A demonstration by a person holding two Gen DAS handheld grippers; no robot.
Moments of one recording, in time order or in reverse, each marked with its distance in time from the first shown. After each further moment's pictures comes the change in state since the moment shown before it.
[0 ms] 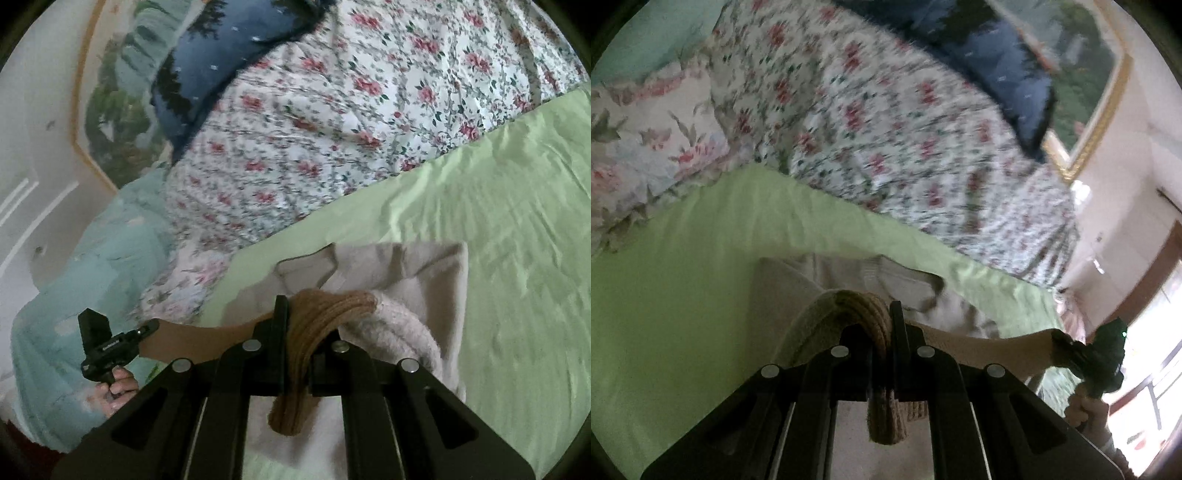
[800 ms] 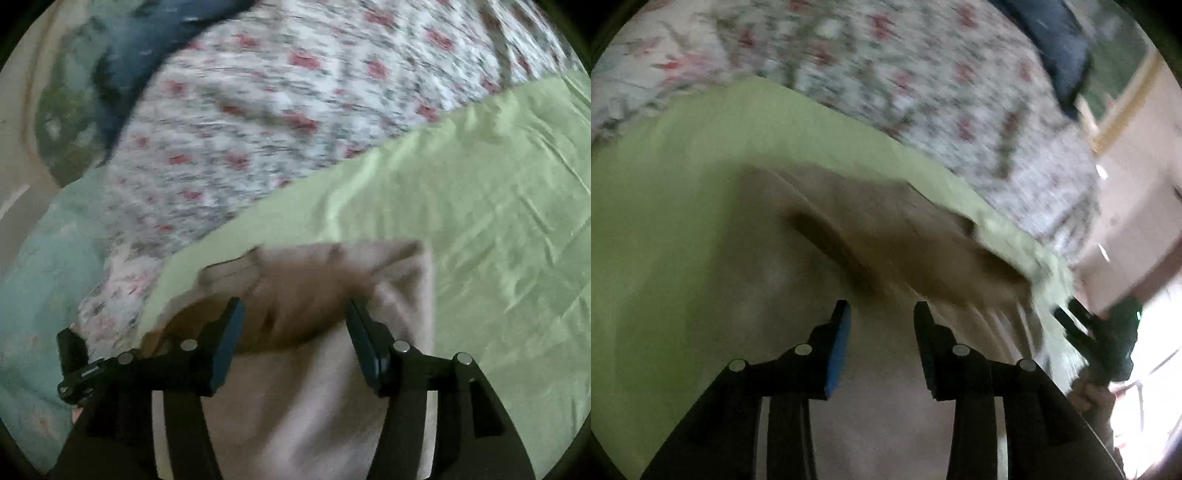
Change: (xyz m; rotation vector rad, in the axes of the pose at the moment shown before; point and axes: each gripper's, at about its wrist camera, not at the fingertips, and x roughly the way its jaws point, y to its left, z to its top) left arm 0.064 0.006 -0.066 -0.015 0.194 -0.031; right arm 0.047 -0.029 -0.012 -0.003 -0.004 -0.164
